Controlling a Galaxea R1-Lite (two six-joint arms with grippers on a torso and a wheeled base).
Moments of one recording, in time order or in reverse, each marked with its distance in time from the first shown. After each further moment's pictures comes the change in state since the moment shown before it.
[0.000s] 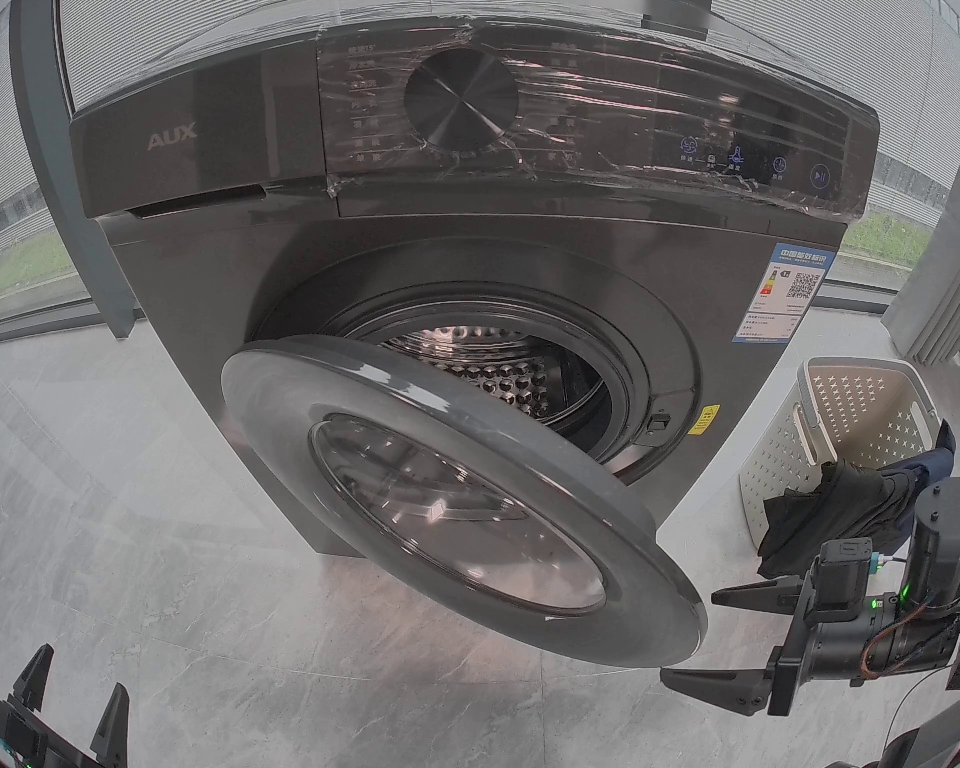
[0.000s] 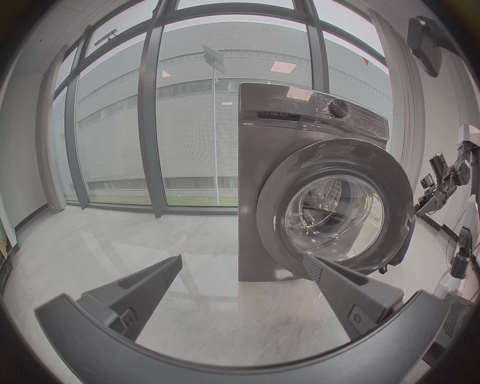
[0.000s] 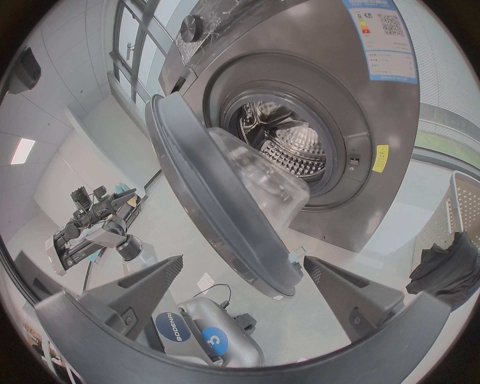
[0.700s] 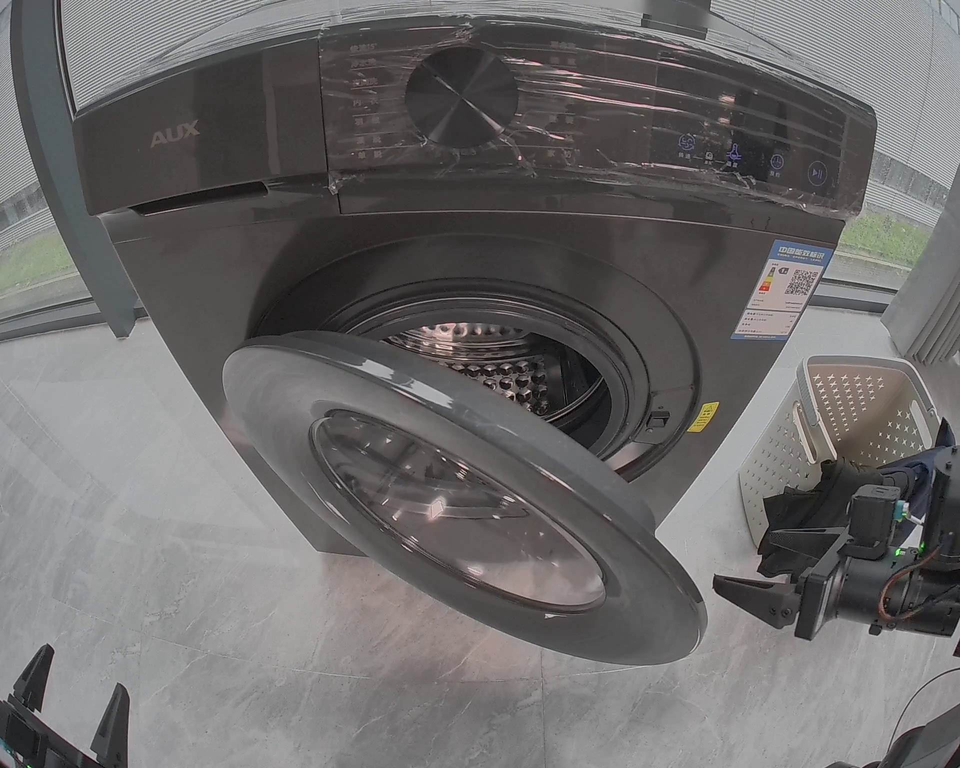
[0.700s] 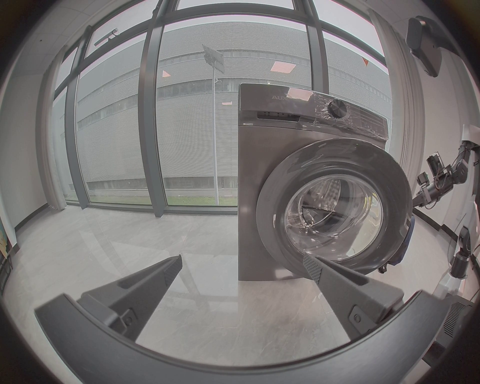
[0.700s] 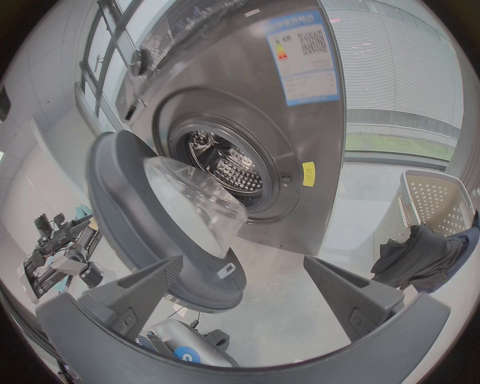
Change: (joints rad) left arm 0.000 0.000 0.000 0.000 0.000 0.000; right arm -0.234 -0.019 -0.016 0.000 -0.065 -0.011
